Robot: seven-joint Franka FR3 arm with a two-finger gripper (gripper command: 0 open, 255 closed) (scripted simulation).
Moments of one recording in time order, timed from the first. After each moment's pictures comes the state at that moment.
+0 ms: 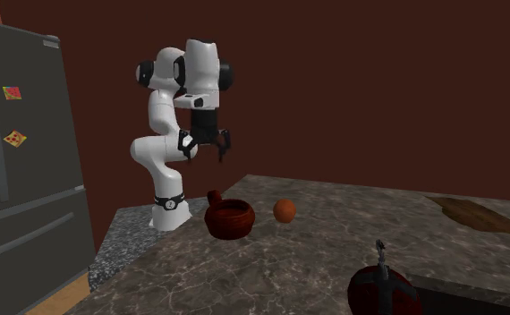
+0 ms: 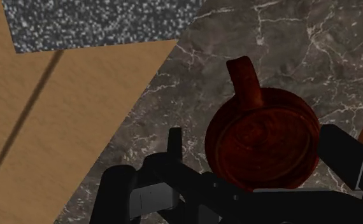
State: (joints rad) arm 0.03 -0.70 0.25 -2.53 0.17 1.78 0.24
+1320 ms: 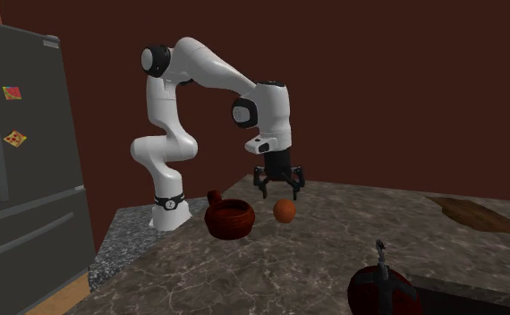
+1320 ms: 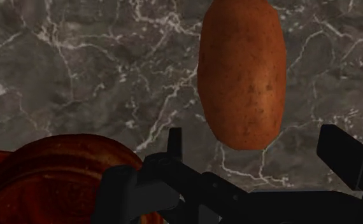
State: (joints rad) arm -0.06 -0.06 0.66 -2.27 0.22 2.24 1.14
